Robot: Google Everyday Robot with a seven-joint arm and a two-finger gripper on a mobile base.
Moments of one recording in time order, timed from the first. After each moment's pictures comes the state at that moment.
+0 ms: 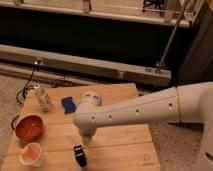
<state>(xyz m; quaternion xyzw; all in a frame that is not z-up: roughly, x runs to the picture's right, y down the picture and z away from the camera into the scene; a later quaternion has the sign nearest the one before) -0.104 0.240 0.693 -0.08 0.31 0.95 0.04</state>
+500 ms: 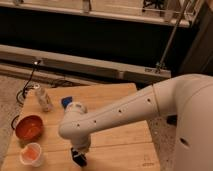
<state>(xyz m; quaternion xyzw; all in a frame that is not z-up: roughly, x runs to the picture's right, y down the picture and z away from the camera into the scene) -0.109 0.282 0.674 -0.03 0.38 0.92 0.12</state>
